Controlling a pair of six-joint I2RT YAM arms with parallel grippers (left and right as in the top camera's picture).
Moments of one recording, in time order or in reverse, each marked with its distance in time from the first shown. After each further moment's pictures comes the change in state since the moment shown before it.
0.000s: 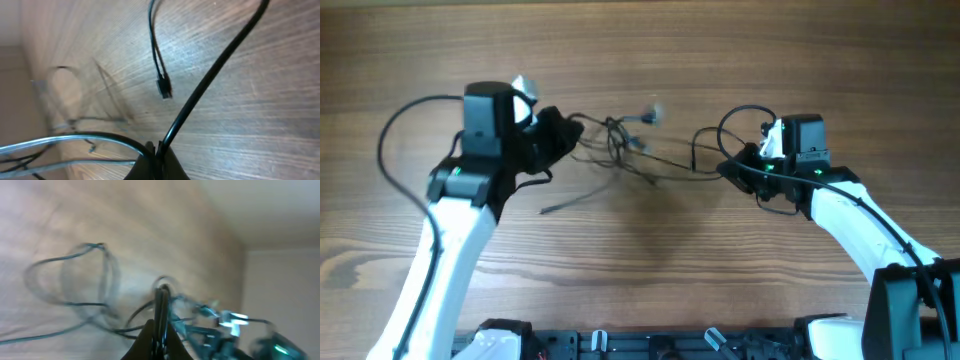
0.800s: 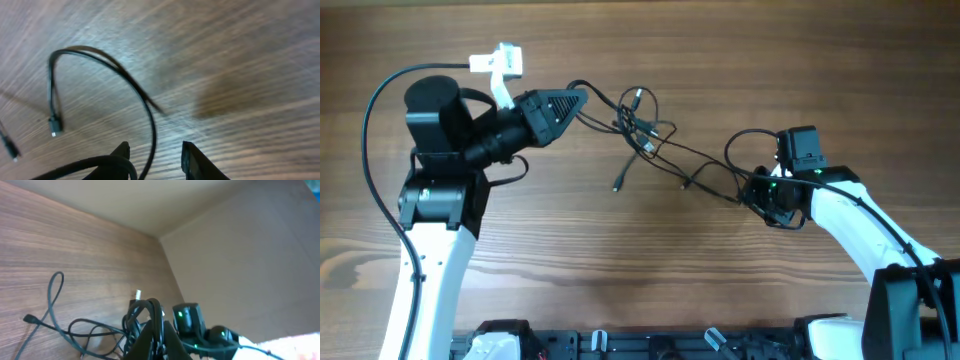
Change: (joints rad) left arm 0.118 -0.067 -0.009 0.320 0.466 0.097; right arm 0.002 0.000 0.005 -0.304 0.315 0.000
